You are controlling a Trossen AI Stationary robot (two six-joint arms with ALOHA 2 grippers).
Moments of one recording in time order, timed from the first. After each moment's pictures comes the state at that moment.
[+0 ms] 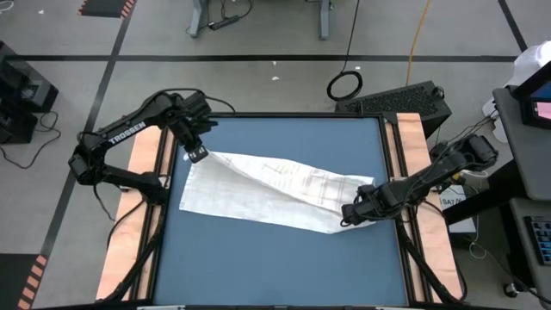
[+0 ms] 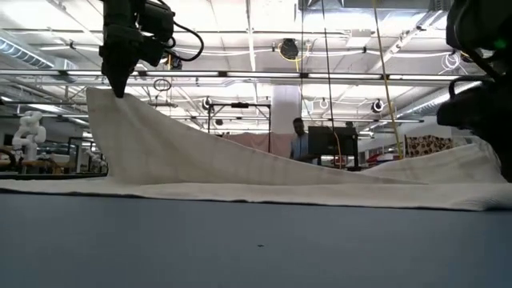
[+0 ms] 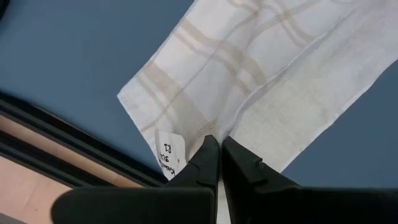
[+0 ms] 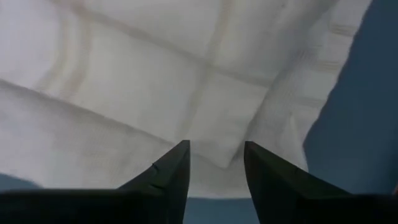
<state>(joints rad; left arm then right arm) 0.69 1.29 1.25 -1.45 0.10 0.09 0.41 1.23 0.58 -0.84 -0.02 1.90</state>
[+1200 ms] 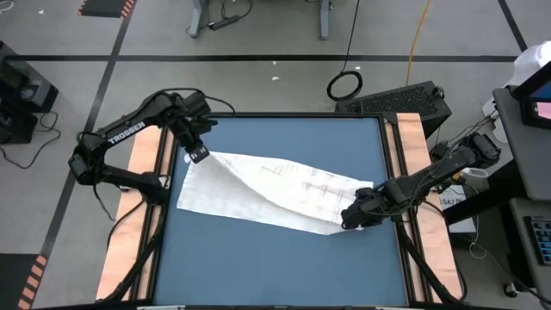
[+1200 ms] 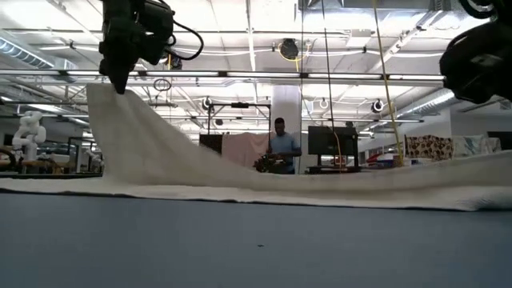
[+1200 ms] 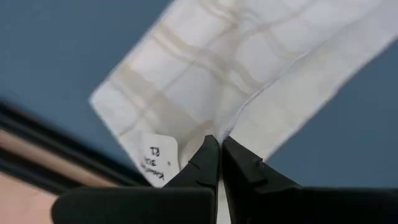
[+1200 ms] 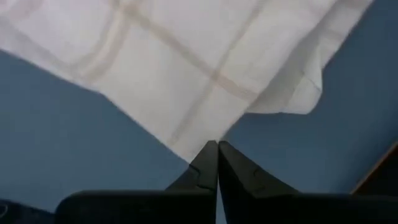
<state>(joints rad) 0.69 1.29 1.26 -1.46 0.19 0.03 0.43 1.16 0.72 -0.92 -0.15 1.85</state>
